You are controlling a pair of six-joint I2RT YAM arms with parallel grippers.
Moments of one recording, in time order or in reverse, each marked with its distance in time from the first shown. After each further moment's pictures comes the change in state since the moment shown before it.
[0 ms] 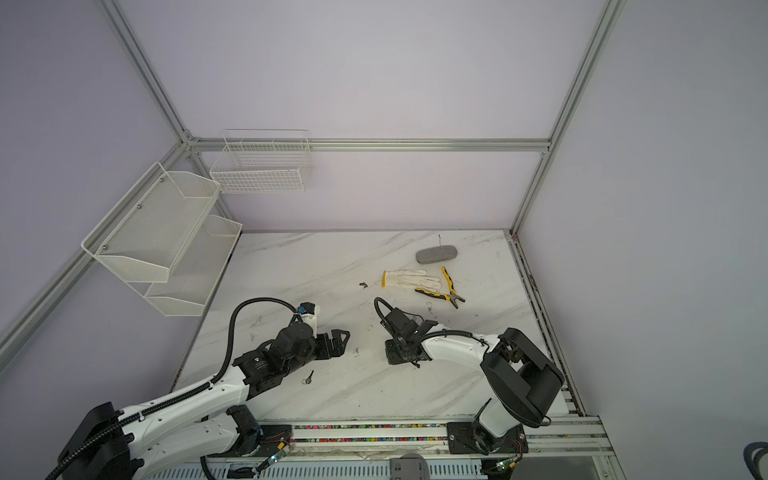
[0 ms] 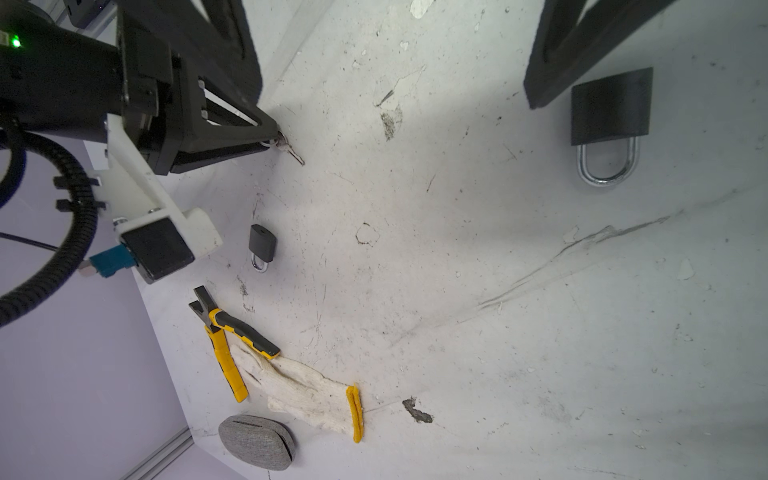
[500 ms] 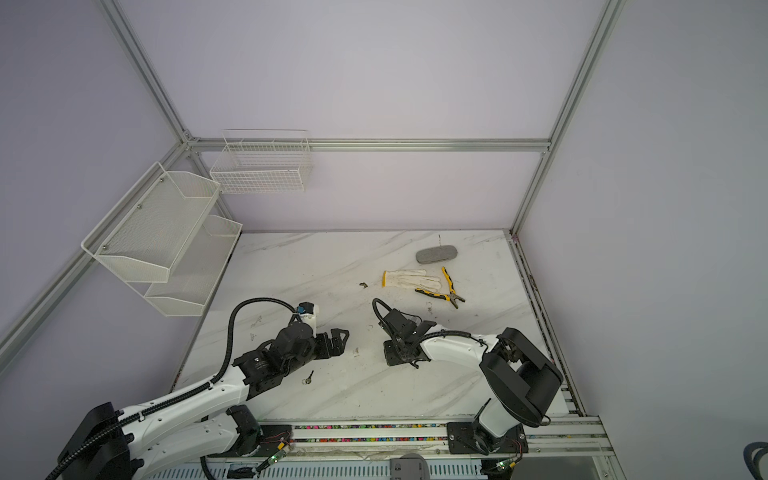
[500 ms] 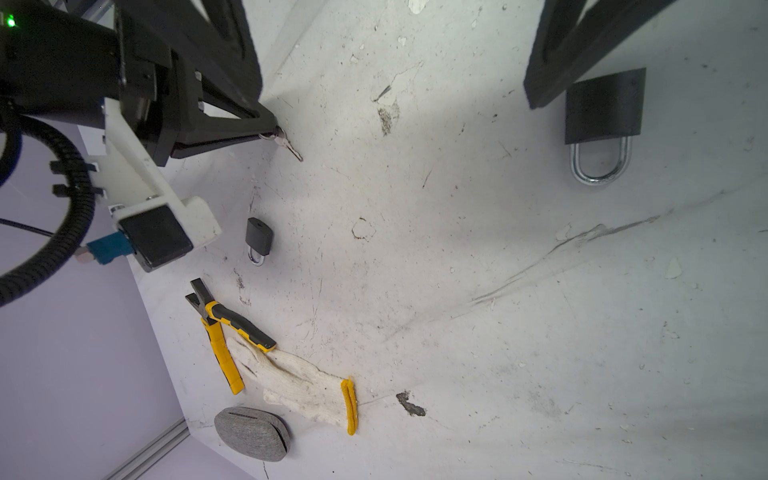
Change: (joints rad) left arm 0.000 -0.001 0.000 0.001 -0.018 -0.014; right arm 0.020 0.001 0.000 0.006 0.001 0.011
